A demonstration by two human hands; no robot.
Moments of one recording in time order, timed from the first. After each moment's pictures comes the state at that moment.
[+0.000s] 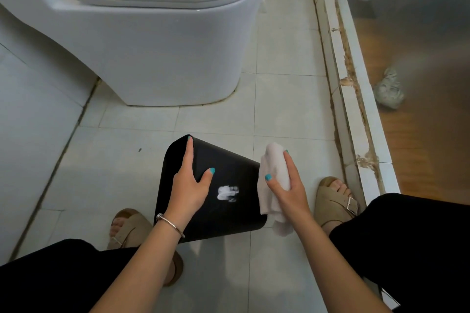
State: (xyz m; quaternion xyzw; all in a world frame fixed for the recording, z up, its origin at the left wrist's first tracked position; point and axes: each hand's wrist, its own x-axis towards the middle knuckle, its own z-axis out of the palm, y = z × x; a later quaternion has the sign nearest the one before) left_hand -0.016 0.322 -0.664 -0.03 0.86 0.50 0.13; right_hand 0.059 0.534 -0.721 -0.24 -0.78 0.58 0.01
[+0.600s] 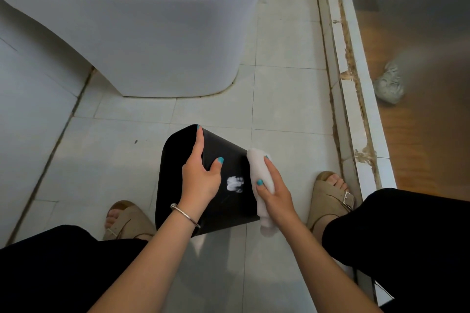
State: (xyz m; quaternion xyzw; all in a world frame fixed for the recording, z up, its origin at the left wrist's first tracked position) left_hand -0.011 0.352 -0.665 -0.04 0.84 0.53 0.10; right_hand 0.070 0.516 -0.731 -0.24 -0.78 0.57 -0.08
